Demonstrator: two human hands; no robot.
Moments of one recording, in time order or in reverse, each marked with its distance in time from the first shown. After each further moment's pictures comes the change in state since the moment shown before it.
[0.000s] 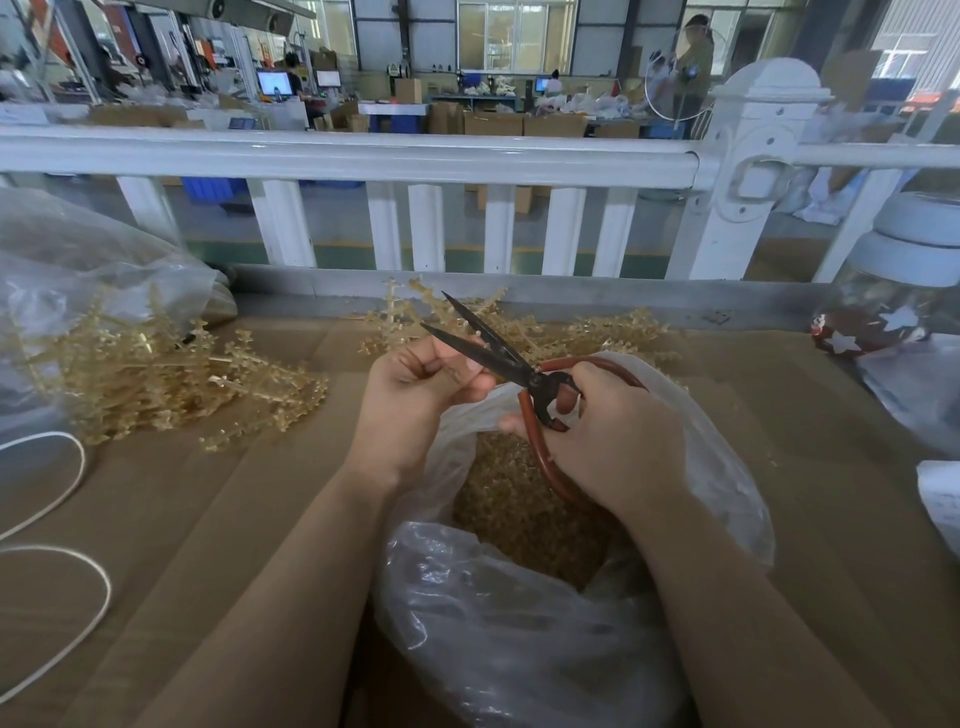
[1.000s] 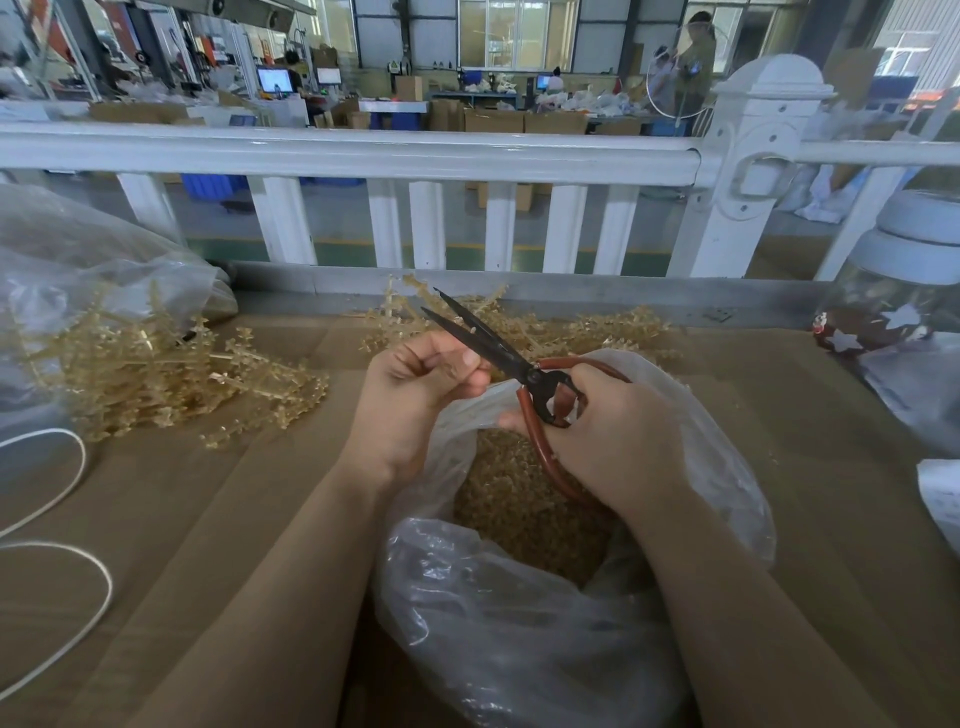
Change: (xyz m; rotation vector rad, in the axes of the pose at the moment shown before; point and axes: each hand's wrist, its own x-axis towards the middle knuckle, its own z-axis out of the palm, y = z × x) left_hand 0.002 -0.001 -0.004 -0.093 -0.045 -0.007; right_hand -0.001 0.000 0.003 0.103 0.068 -0.063
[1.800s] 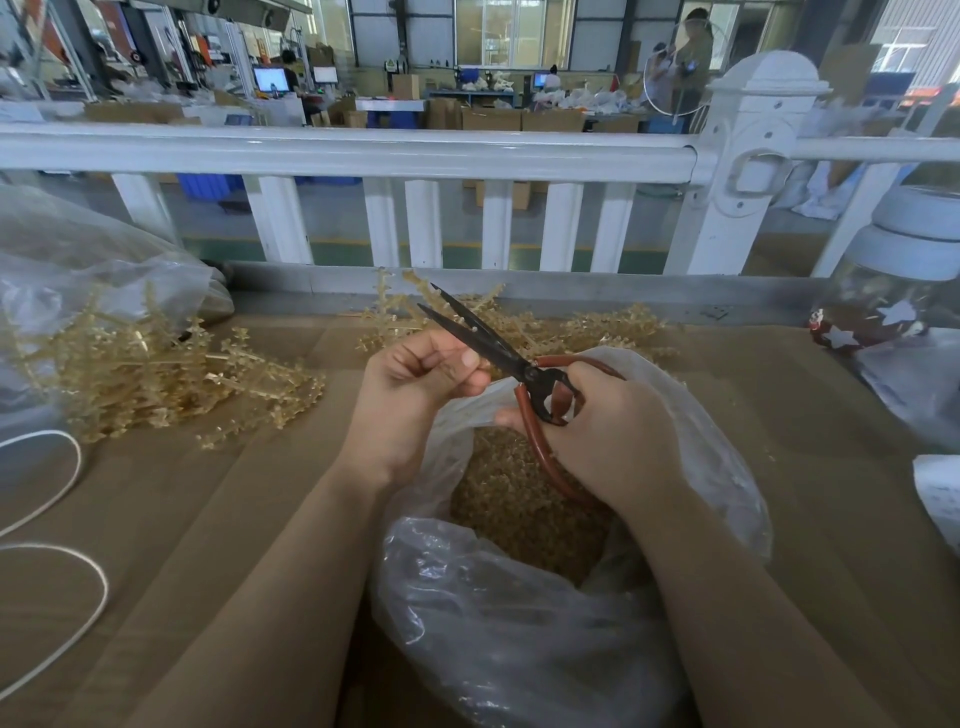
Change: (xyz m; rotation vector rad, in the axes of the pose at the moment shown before) left_hand 0.000 -0.002 0.001 0.045 -0.033 0.022; right_hand -0.001 0.004 0.006 0.095 0.017 0.028
